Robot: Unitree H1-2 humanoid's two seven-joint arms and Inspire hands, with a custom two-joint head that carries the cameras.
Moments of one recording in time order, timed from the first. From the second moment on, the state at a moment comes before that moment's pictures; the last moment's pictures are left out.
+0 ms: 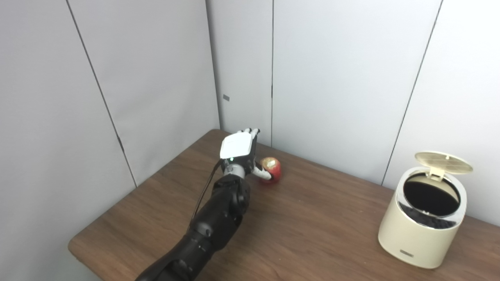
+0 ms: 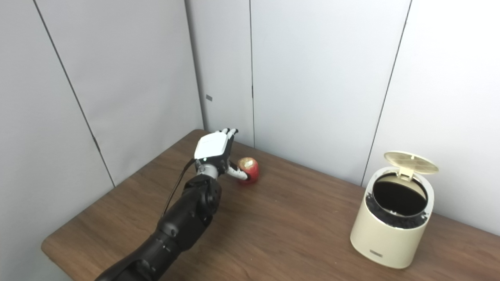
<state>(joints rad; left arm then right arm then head) -0.50 0.44 -0.04 0.33 0.89 0.46 0.03 -0.13 -0.35 0.07 0.11 -0.38 -0.44 -0.39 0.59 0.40</state>
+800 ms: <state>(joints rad) -0.60 0.54 -0.20 0.36 1.04 0.47 -0.47 -0.12 -0.33 0.05 0.10 -0.40 -0.44 -0.39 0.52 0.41</state>
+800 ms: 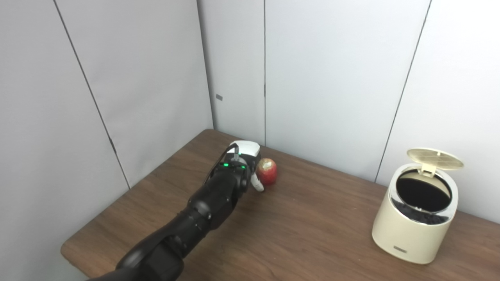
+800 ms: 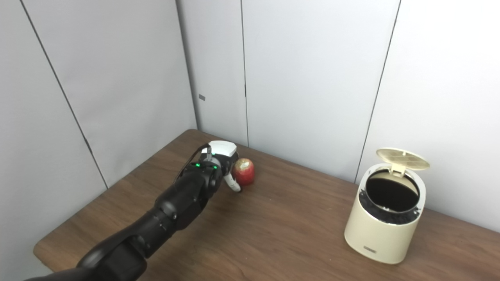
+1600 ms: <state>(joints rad) -0.63 0.52 -0.21 0.43 1.04 0.47 -0.36 -0.10 -0.28 0.01 0.07 -0.44 -0.44 -0.34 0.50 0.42</state>
